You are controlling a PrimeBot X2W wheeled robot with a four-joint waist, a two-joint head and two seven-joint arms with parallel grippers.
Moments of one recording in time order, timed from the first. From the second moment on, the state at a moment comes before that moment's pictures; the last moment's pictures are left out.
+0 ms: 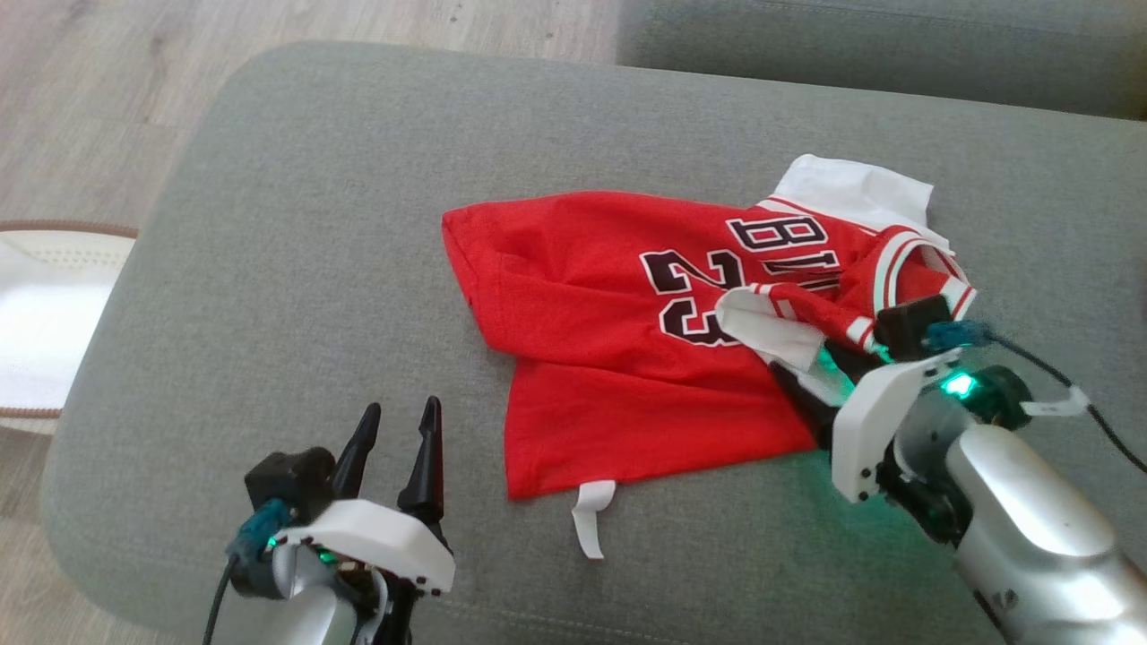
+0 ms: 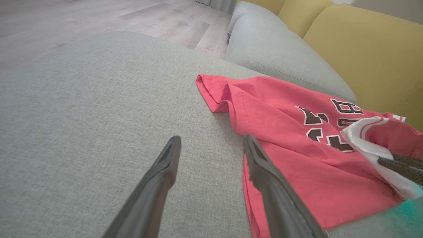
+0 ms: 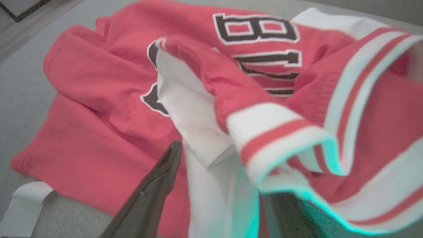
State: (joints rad) left arm -0.09 0.10 -0.38 0.32 -0.48 0.09 -0.22; right arm -0.45 -0.33 0.57 0.58 0.55 0.12 0.24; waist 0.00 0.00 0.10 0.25
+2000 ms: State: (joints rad) left arm -0.08 0.14 -0.38 0.29 -0.51 0.12 -0.22; right arm -0.01 -0.27 -0.07 0.06 0.57 0.12 0.54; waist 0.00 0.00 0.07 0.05
